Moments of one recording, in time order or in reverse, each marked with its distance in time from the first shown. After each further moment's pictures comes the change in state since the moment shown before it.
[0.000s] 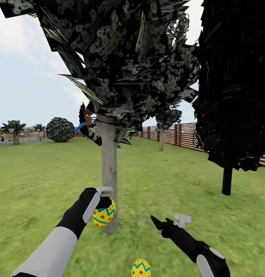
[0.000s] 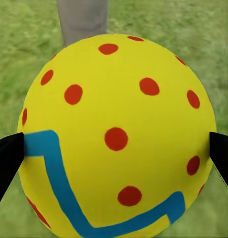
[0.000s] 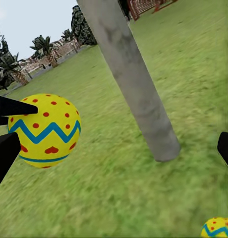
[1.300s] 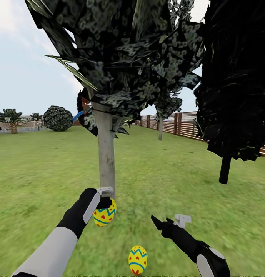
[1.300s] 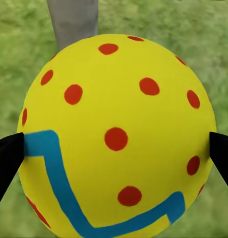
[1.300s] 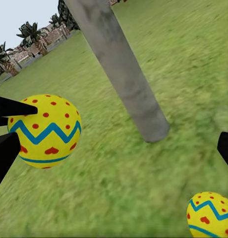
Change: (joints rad) left arm 0.000 -0.002 0.002 0.007 0.001 -0.008 -0.011; right arm 0.000 0.000 -0.001 -0.001 0.003 -0.001 -0.003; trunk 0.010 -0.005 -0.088
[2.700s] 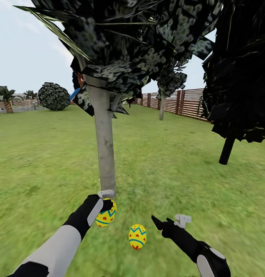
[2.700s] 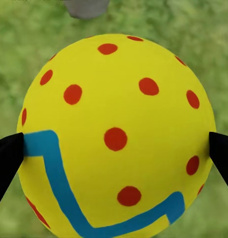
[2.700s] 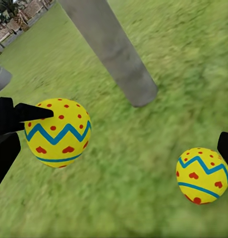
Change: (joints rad) left arm -0.040 -0.022 0.001 0.225 -0.008 -0.253 -0.004; right arm 0.001 -0.002 -0.002 0.000 0.001 -0.002 0.004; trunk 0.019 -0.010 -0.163
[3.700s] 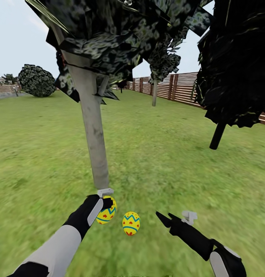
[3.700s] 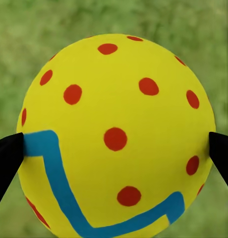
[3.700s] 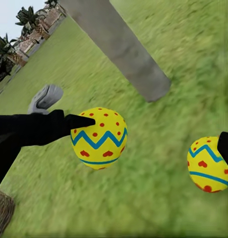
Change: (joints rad) left arm 0.000 0.000 -0.002 -0.001 -0.002 -0.049 0.000; right arm 0.003 -0.001 -0.138 -0.056 -0.003 0.089 0.264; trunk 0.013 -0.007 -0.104
